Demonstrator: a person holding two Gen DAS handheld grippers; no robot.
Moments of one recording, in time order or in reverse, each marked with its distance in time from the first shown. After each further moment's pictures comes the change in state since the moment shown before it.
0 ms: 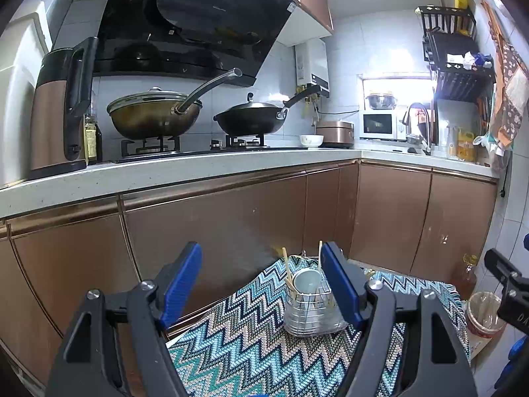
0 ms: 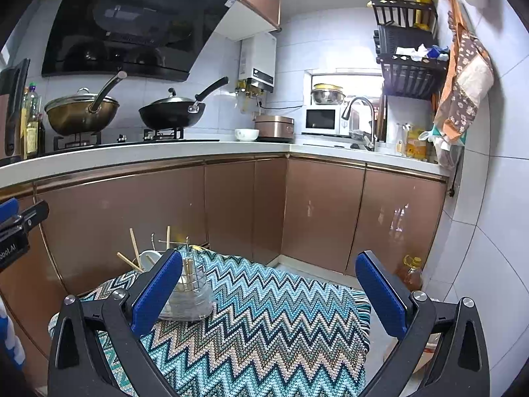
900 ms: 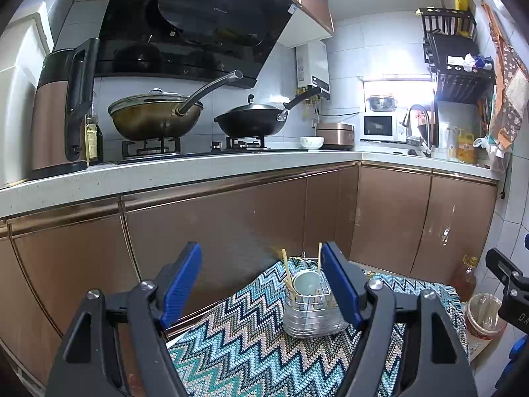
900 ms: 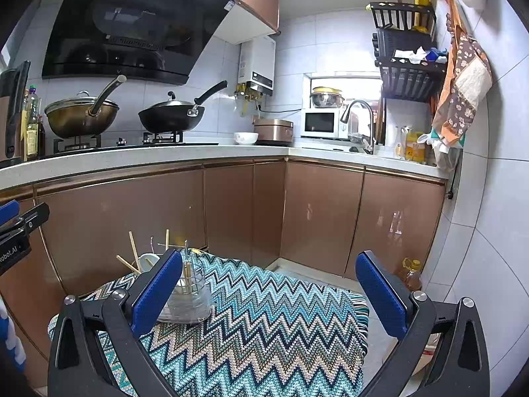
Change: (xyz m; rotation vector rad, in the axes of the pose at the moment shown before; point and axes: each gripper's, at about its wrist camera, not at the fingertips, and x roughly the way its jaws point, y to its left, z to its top) left arm -0.002 0.001 -0.002 -0.007 -0.007 0.000; right arm -0.001 0.002 0.001 -0.004 -0.013 -0.005
